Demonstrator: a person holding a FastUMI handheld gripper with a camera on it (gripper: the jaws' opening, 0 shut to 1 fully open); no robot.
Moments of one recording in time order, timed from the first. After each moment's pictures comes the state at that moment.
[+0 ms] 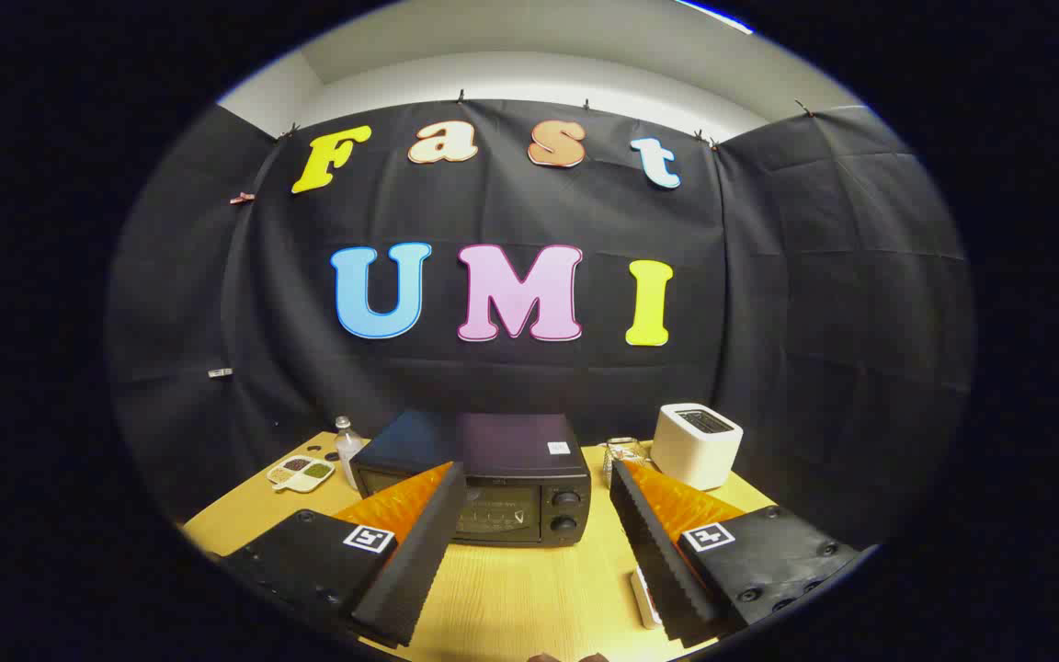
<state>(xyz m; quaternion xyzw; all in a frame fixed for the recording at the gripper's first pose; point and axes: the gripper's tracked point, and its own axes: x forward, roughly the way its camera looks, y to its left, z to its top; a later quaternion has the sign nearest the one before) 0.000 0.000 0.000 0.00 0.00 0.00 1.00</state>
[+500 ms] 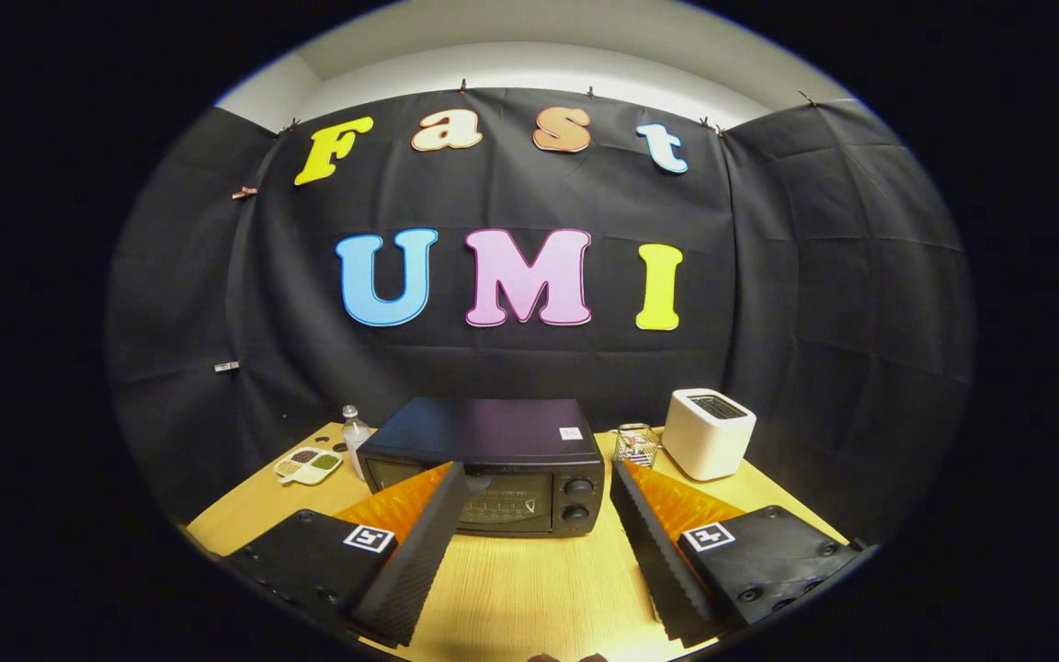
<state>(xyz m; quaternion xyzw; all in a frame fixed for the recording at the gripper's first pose) 0.003 0.006 -0.016 0.01 0.02 0.01 1.00</state>
